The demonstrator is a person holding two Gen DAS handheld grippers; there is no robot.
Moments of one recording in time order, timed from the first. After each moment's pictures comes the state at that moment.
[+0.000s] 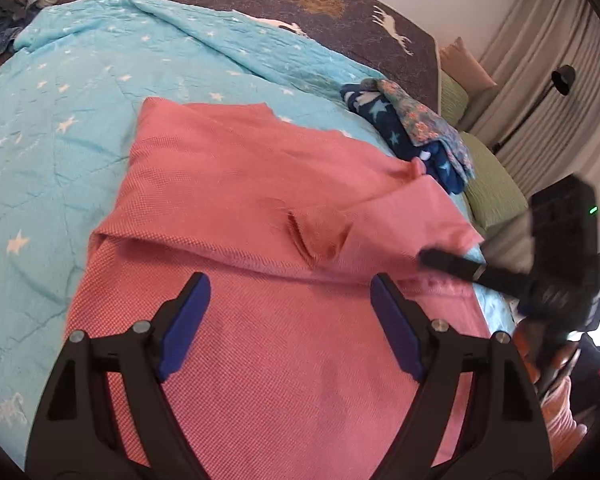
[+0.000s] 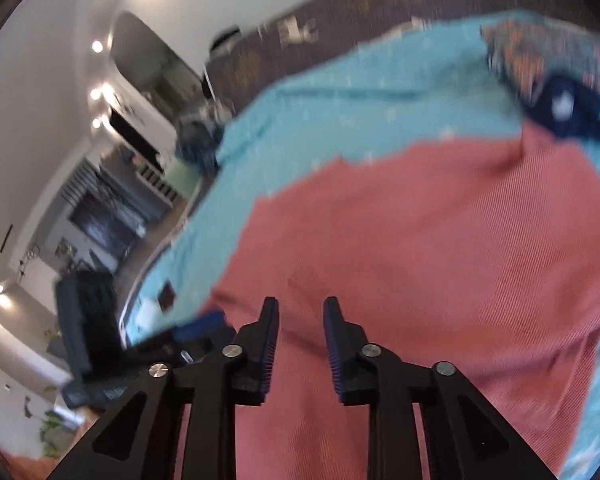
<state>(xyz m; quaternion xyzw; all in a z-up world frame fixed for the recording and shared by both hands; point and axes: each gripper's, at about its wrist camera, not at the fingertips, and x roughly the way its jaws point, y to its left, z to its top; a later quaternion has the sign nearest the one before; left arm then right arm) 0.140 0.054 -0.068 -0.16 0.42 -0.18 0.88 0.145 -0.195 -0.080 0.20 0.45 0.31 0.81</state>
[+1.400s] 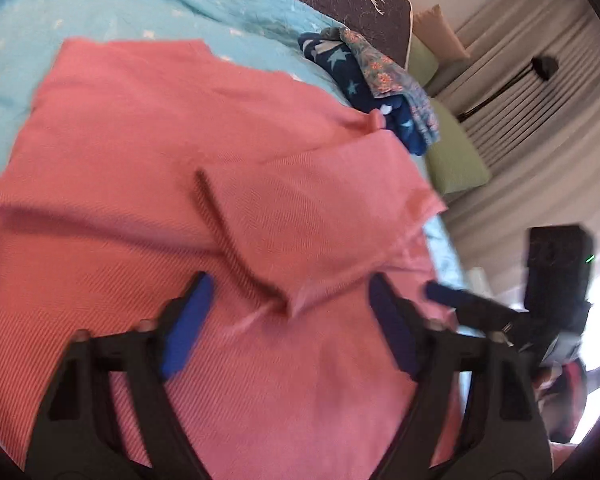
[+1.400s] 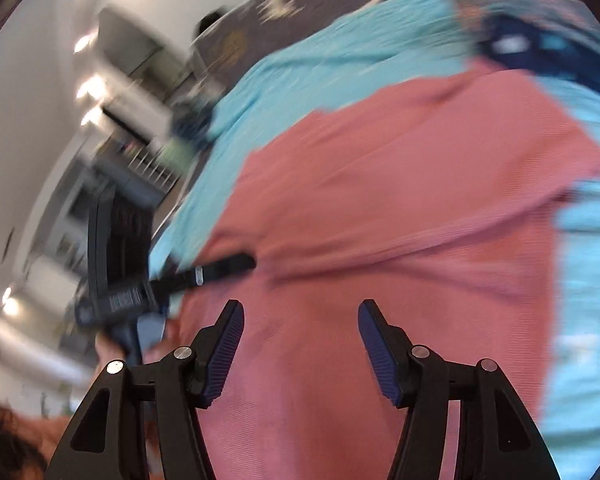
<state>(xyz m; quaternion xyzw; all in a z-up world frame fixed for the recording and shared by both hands) 0.162 0.007 -0.088 -0.17 0.48 -0.26 0.82 0.122 -0.244 -0.088 0.23 0.48 0.28 0.80</state>
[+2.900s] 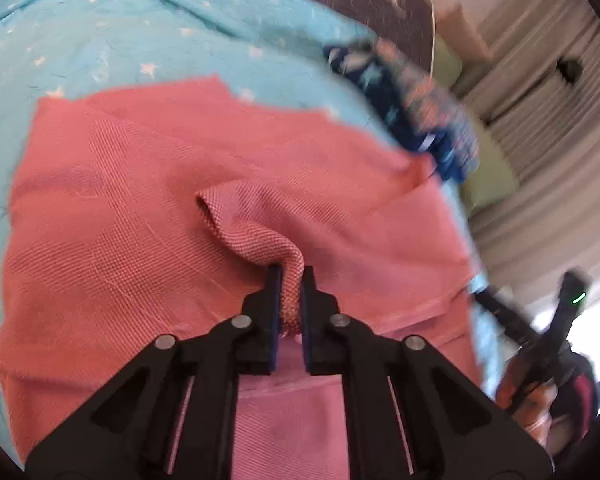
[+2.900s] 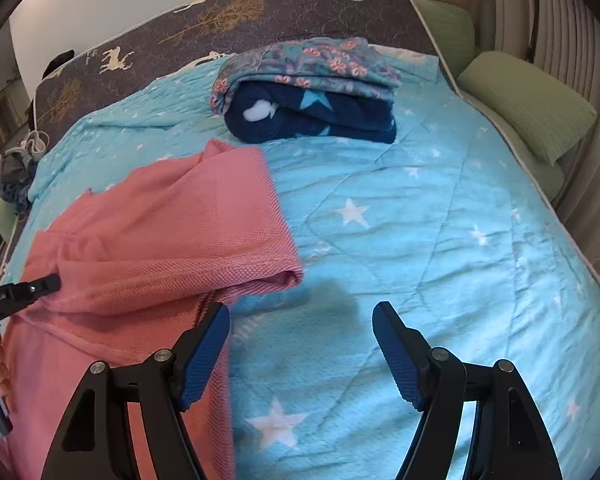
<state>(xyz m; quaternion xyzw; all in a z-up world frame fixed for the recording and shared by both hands) 0.227 0.021 -0.068 -0.18 0.47 -0.24 0.83 0.138 -0.318 -0.108 0.11 0.46 -0.04 0.88</state>
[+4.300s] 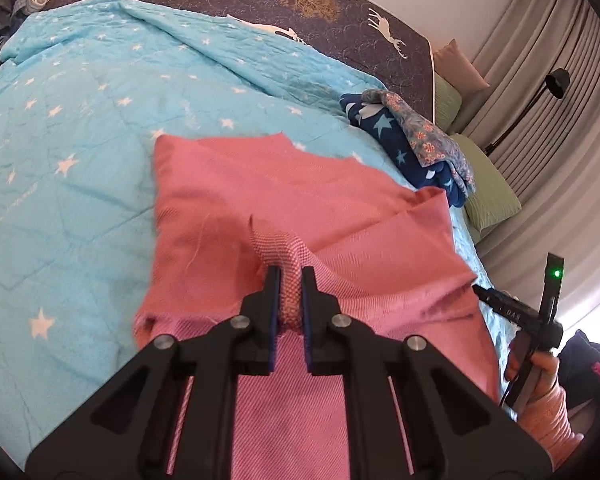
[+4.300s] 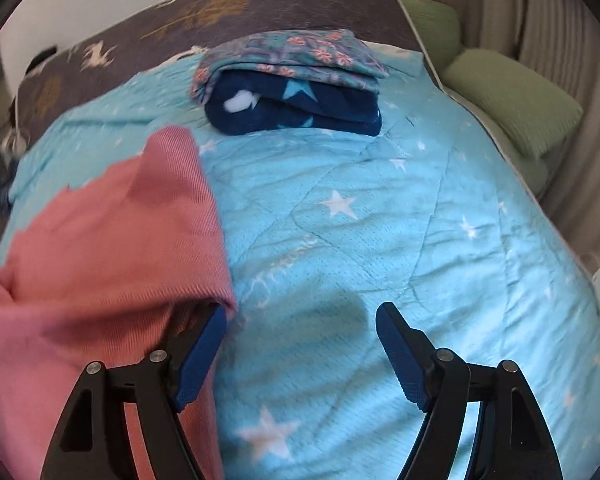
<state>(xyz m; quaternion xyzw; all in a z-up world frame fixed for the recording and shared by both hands) 0.175 0.094 -0.059 -0.15 0.42 -0.20 0.87 0.140 -0.317 -0.116 0.09 0.47 -0.08 0.87</state>
